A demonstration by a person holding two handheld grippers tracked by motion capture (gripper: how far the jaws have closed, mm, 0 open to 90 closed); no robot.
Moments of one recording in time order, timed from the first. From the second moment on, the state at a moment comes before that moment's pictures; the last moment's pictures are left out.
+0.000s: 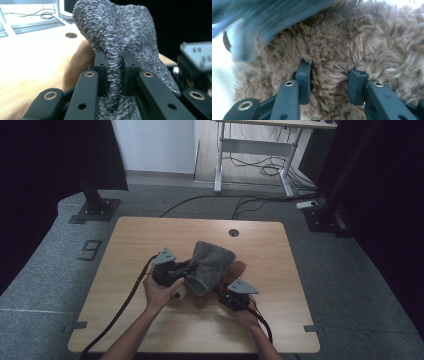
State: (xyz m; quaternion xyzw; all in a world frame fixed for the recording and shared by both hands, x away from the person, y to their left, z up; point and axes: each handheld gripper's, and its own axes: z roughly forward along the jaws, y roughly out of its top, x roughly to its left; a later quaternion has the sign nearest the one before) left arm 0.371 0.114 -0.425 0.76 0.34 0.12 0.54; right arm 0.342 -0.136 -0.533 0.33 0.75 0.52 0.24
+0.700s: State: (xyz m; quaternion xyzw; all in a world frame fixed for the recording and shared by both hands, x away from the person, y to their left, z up) left arm 0.380 0.190 -0.457 0.75 0.42 0.14 0.49; right arm 0.339 -0.141 -0.536 0.34 0.75 0.51 0.24
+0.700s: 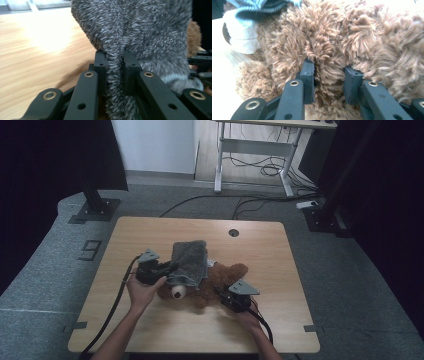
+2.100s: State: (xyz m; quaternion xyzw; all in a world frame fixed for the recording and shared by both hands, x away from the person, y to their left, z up) left arm 0.391 0.088 -0.433 0.77 0.32 0.04 0.54; right arm 0.336 -0.146 -0.540 0.33 0.76 0.51 0.23
